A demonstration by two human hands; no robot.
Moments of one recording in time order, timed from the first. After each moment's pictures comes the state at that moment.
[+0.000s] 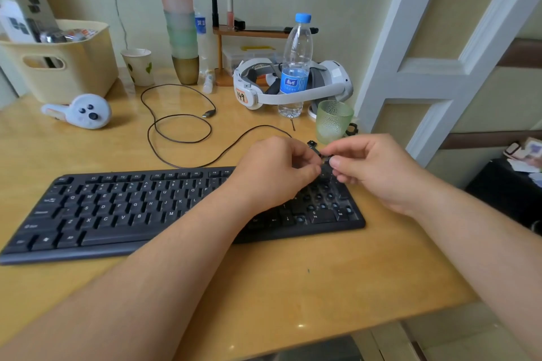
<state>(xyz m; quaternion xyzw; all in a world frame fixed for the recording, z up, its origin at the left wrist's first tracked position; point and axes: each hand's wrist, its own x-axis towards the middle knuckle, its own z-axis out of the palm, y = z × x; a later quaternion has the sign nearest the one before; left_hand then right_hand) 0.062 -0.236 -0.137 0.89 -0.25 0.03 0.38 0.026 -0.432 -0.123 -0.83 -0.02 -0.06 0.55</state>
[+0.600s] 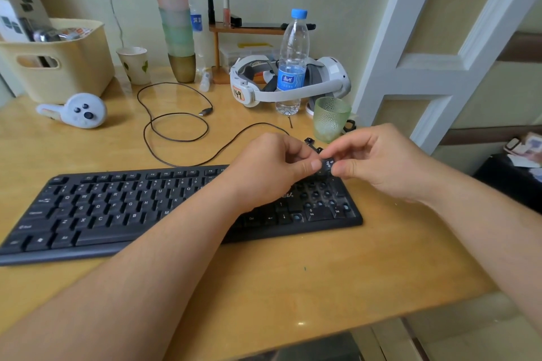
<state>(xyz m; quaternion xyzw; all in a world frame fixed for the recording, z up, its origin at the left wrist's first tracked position) 0.067 -0.233 -0.140 0.84 -0.27 -0.04 0.48 0.024 -0.447 -0.110 -0.86 -0.14 -0.03 0.49</state>
